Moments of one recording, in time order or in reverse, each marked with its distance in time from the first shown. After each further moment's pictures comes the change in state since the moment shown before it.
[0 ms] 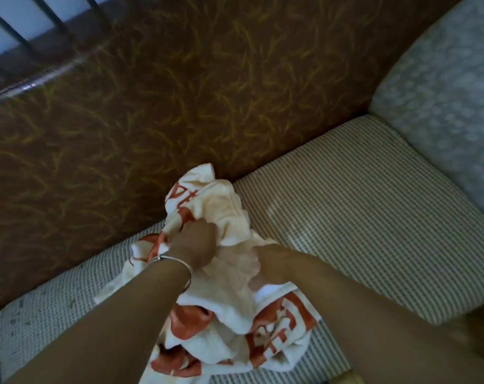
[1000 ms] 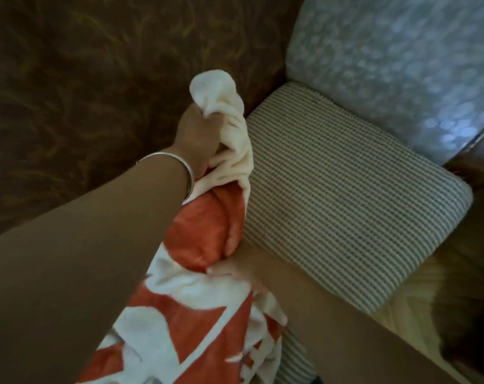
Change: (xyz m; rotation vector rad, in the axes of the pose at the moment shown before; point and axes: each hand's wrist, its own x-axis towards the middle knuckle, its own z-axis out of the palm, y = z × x) left_hand 0.191 0.177 -0.119 -0.637 -1.460 1.412; right_hand 0.008 0.079 0.019 1.140 0.345 0.004
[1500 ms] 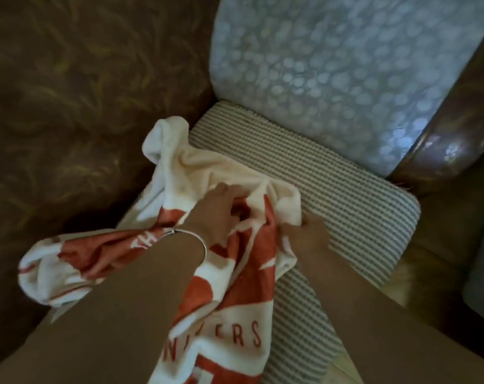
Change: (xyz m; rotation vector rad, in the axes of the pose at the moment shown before) left_hand 0.133 -0.050 -0.020 0.925 1.310 -0.719; right_hand 0.013 0.049 -0.211 0.336 0.972 0.187
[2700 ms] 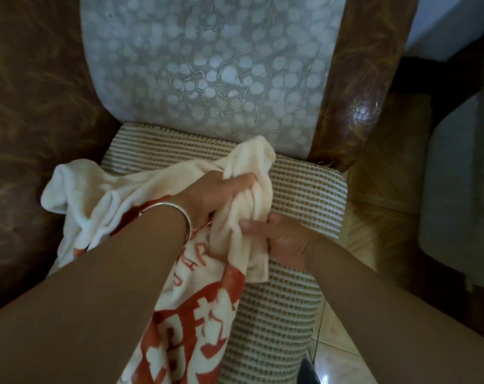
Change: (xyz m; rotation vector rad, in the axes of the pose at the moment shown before) left_hand 0.080 0.143 0.018 -0.513 -0.364 -0.195; right_hand 0.042 0.021 -0.099 0.659 -0.801 0.147
